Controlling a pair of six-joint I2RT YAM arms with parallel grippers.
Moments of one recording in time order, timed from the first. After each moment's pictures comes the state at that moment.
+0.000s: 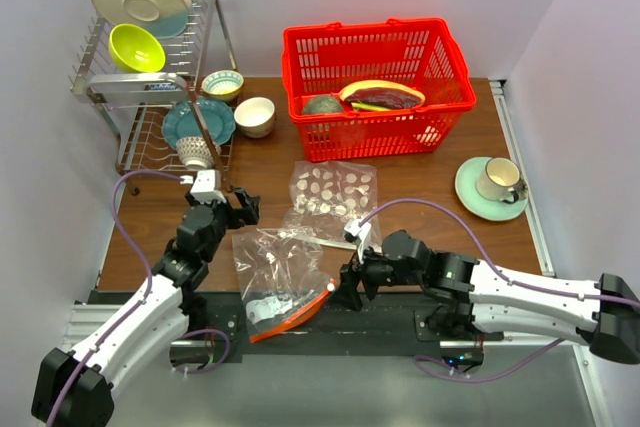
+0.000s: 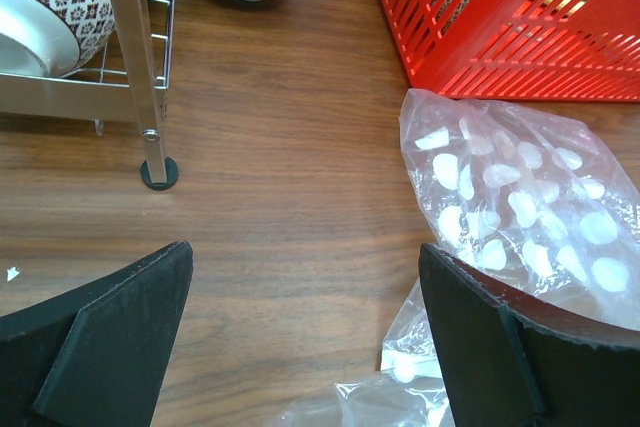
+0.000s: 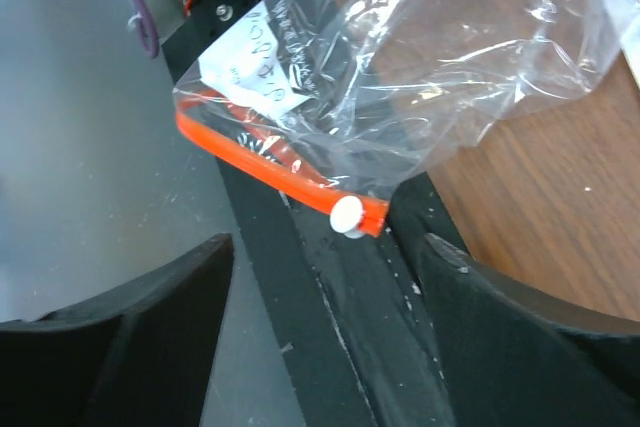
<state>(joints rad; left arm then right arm) -0.43 0.65 0.24 0.16 -0.24 -0.39 1.18 0.84 0.47 -0.13 -0.21 0.47</state>
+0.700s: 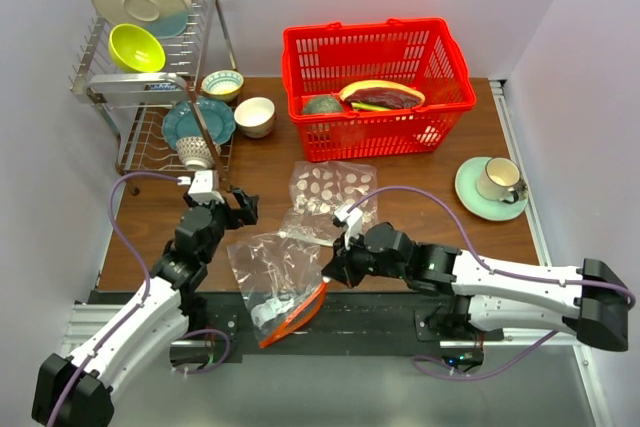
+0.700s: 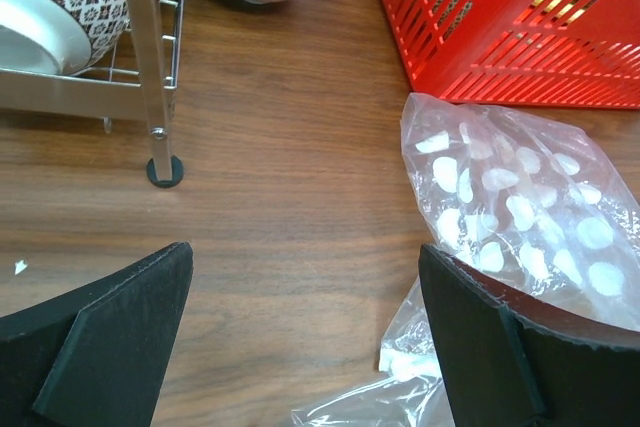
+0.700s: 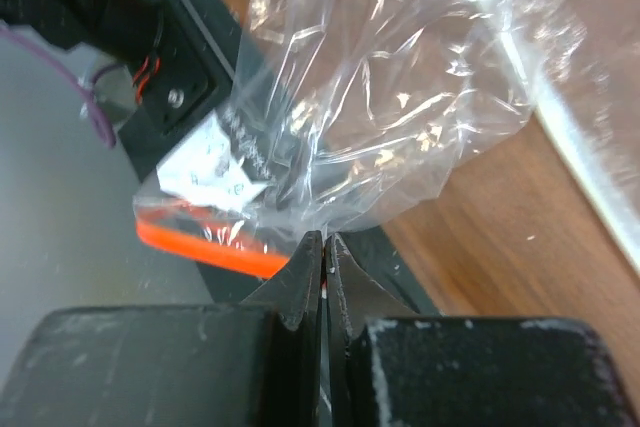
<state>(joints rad) -0.43 0.62 0.24 0.14 -0.25 -0.39 1.20 1.00 0.57 -0.08 -0.03 0.50</state>
